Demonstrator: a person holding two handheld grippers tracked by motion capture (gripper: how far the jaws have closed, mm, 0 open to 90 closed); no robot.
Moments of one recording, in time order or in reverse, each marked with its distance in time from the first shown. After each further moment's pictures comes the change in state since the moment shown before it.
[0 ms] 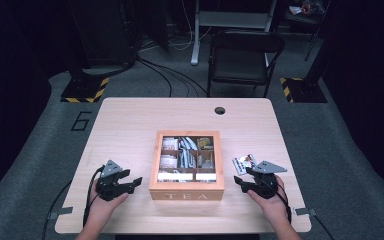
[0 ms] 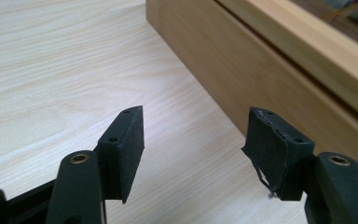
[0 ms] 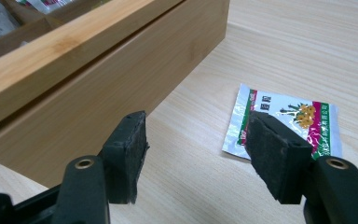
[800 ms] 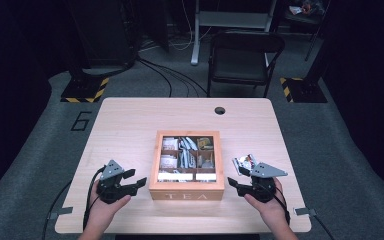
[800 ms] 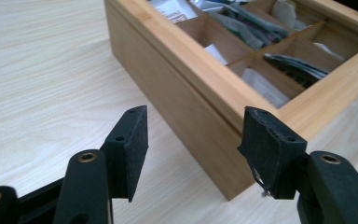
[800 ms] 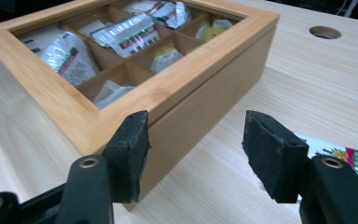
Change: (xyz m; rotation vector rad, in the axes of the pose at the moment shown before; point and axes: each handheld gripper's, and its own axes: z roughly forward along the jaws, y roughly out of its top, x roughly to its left) left arm -0.029 0.019 -0.024 -0.054 -0.063 0.038; right arm 0.030 0.018 -0.021 -0.093 0.084 -0.050
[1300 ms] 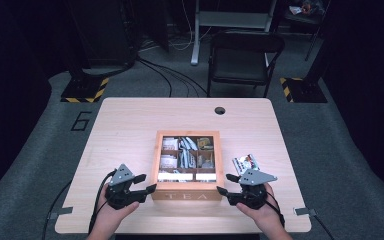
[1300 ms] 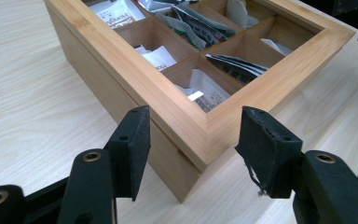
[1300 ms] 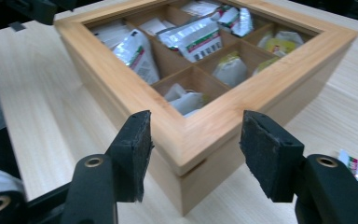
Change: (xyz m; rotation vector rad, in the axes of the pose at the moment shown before) left arm -0.031 0.006 0.002 0.014 -0.074 0.049; right arm 0.033 0.008 0.002 0.016 0.121 -0.093
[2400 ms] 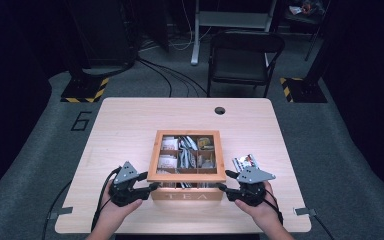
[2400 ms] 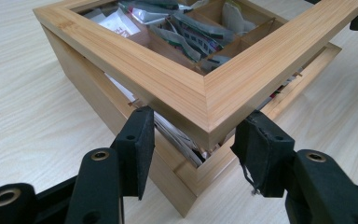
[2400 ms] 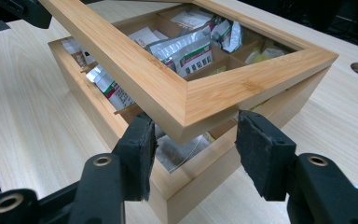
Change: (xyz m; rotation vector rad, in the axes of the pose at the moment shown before) left arm -0.007 0.009 0.006 0.005 0.001 0.053; right arm 0.002 0.010 0.001 -0.012 -0.045 -0.049
